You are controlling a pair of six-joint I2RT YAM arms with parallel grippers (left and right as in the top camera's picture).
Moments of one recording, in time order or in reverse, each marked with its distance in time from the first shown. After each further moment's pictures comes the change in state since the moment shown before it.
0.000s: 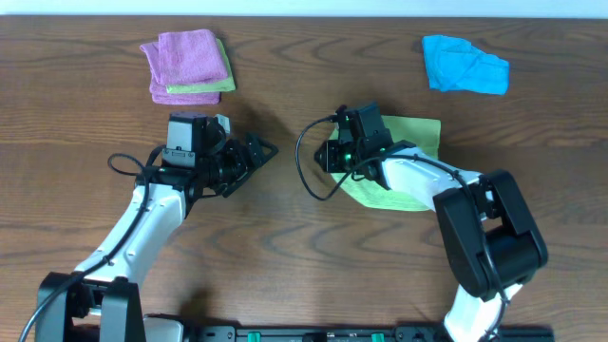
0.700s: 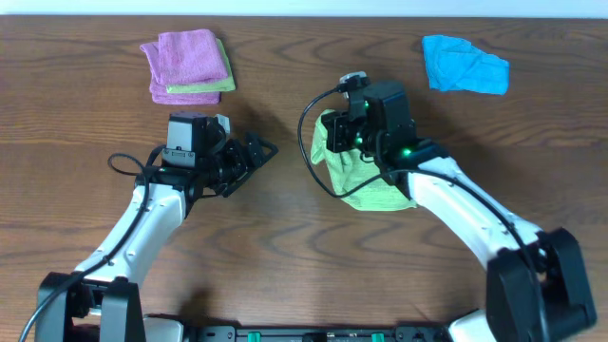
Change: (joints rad) left arm 0.000 0.000 0.000 0.000 0.000 0.000; right arm 0.002 -0.273 0.000 0.052 0.077 -0.107
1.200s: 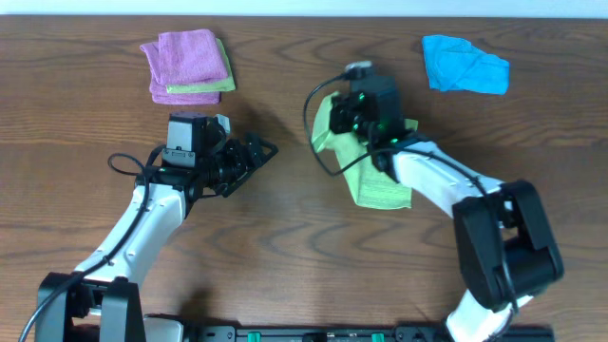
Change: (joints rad) left arm 0.000 0.000 0.000 0.000 0.000 0.002; right arm -0.069 0.188 0.050 0.219 0.161 -0.031
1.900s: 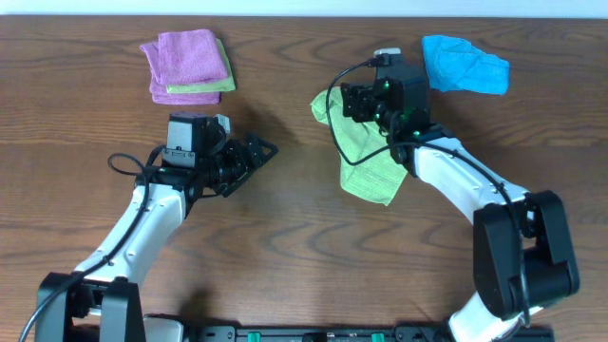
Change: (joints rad) left arm 0.000 0.000 0.000 0.000 0.000 0.002; right arm -0.063 -0.048 0.004 -0.070 0.036 -0.033
